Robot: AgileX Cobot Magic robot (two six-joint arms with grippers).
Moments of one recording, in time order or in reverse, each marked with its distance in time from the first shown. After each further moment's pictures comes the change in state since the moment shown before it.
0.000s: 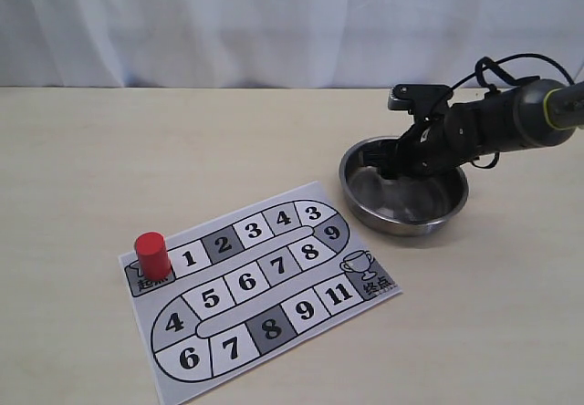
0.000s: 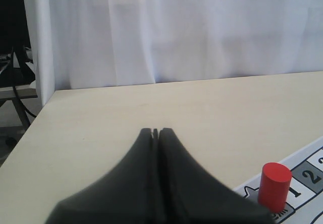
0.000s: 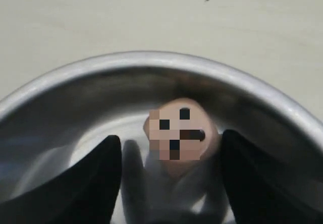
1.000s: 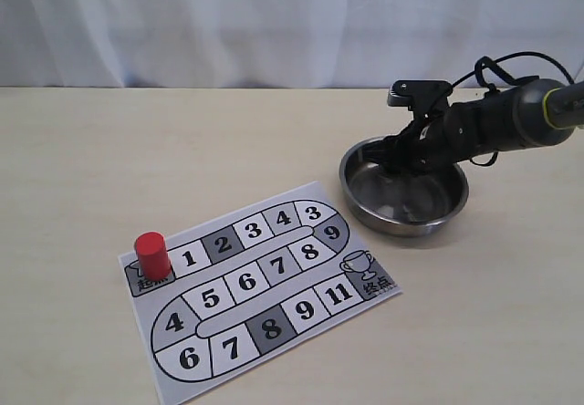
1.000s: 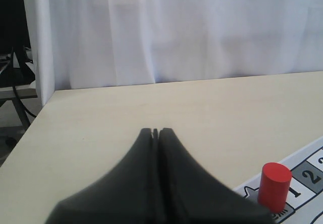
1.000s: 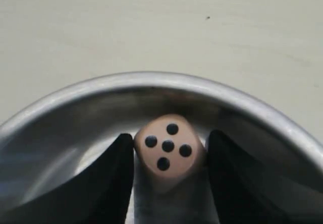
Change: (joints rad) left arm 0.000 0.000 0.000 0.000 0.000 0.000; right arm 0.000 0.005 -0.004 -0.002 -0.029 0.000
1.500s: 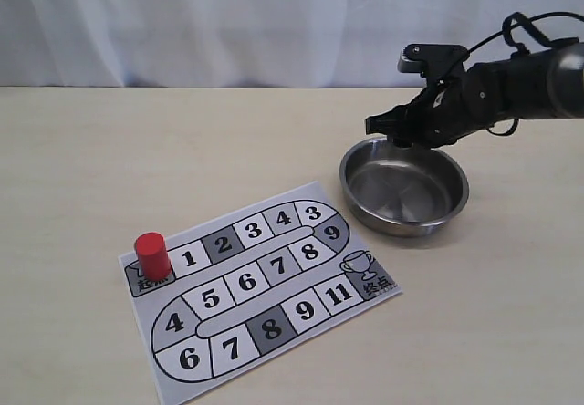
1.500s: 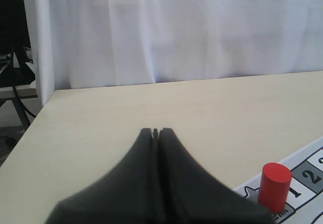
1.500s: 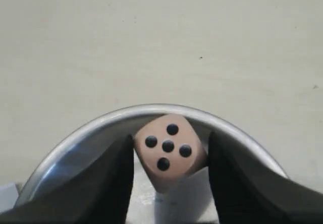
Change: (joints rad) left arm 0.000 0.000 0.000 0.000 0.000 0.000; right arm 0.000 -0.142 0.000 0.000 0.102 -0.004
